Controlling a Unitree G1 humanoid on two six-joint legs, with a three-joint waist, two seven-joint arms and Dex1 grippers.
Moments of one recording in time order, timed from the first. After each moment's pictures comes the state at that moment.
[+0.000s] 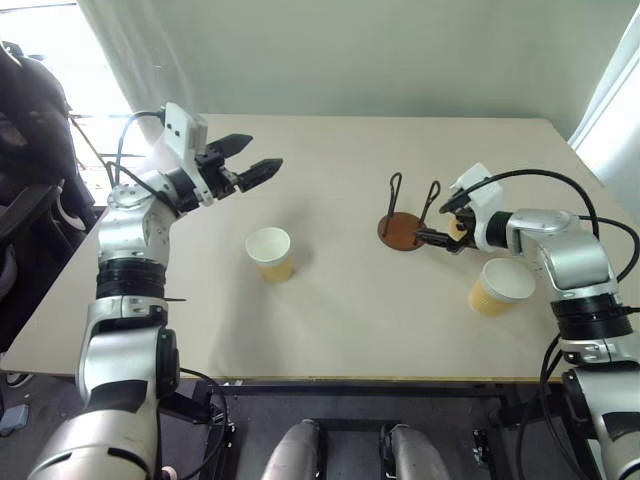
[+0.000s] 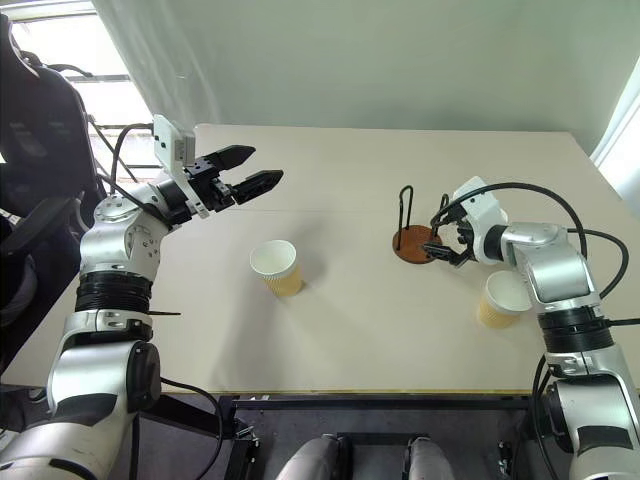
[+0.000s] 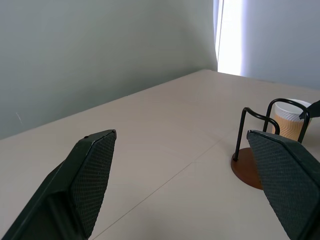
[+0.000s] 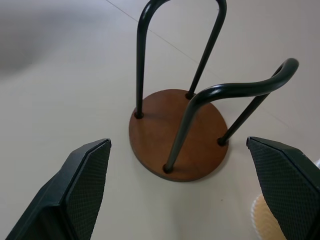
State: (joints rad) left arm -0.98 0.58 0.18 0.66 -0.35 0.19 -0.99; right arm -0.78 -0.65 0.12 0.12 0.13 0.76 0.77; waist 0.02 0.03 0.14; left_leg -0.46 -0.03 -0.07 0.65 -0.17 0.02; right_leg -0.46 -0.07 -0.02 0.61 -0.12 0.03
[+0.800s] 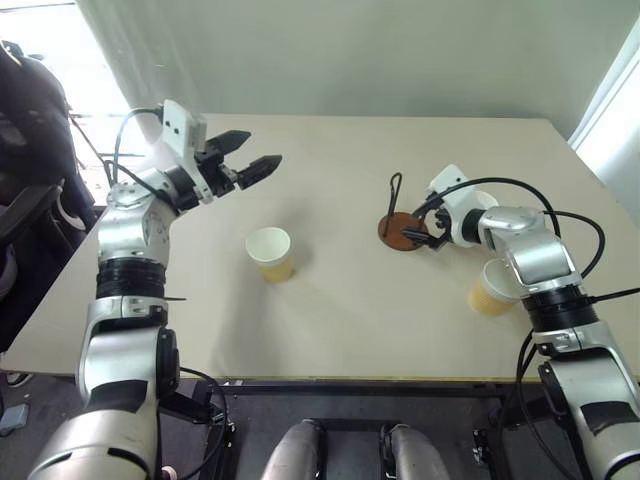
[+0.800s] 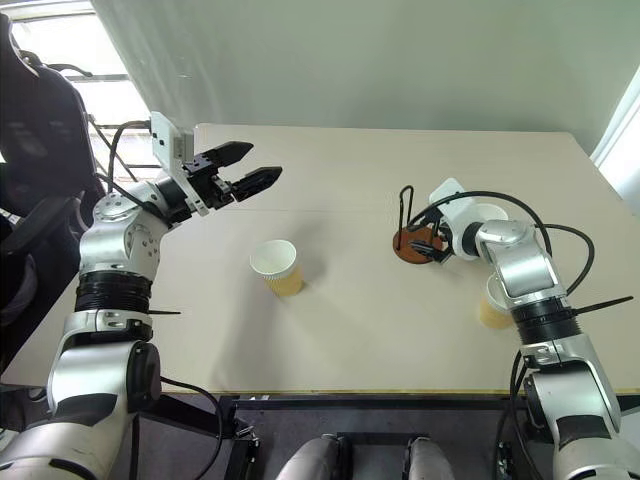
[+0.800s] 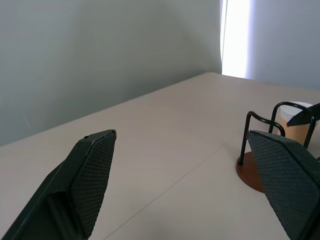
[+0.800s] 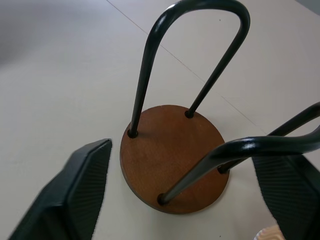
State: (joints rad) left arm -0.98 0.58 0.18 0.64 -0.35 0.19 -0.97; right arm -0.84 -0.55 0.17 0.24 0.03 0.64 0.72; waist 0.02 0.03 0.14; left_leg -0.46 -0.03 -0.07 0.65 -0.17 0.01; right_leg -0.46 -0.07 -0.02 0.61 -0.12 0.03
